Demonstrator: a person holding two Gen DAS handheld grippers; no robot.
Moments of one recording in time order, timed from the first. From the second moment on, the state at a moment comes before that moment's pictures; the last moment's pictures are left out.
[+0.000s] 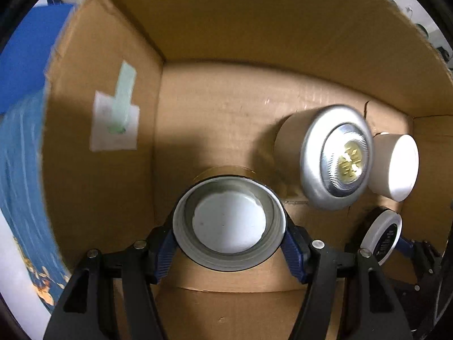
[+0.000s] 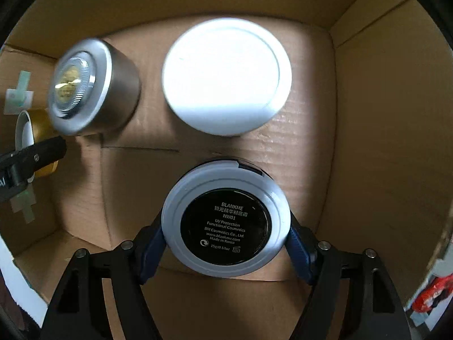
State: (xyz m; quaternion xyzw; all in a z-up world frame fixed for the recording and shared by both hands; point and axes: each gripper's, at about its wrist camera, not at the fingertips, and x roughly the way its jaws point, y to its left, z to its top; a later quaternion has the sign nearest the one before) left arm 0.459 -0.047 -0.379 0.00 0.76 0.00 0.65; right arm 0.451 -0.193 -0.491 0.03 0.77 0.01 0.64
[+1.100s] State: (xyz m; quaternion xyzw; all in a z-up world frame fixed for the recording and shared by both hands) left arm 0.337 -0.031 -0.226 -0.03 0.64 -0.04 0.77; right arm 0.368 -0.197 -0.359 0.05 0.68 0.02 0.74
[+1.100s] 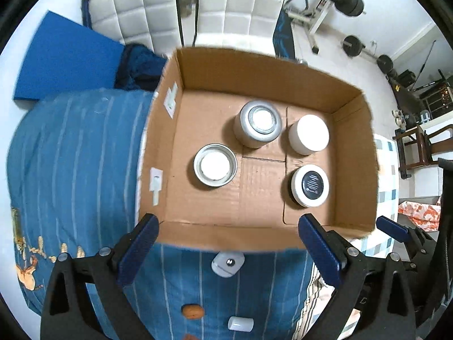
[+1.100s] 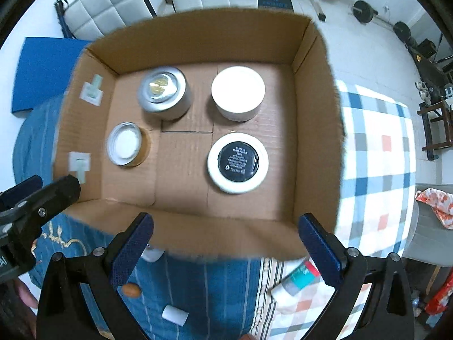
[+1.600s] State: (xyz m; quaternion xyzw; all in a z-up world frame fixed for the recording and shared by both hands) left arm 0.258 -0.036 -0.149 -0.02 0.57 -0.05 0.82; right arm 0.266 -0.184 -0.249 0.05 0.60 0.02 0.80
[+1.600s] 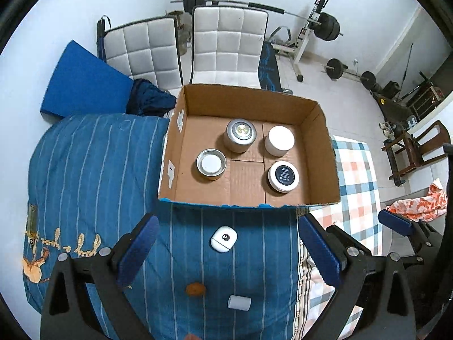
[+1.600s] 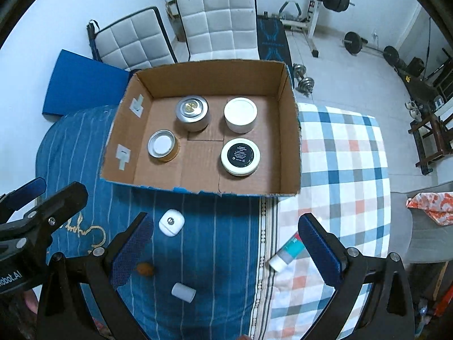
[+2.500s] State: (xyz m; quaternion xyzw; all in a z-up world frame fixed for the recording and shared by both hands) left arm 0.192 0.007 -0.285 -0.03 0.69 0.02 0.72; right arm 0.196 -0.288 -0.380 0.13 0.70 -0.06 0.70
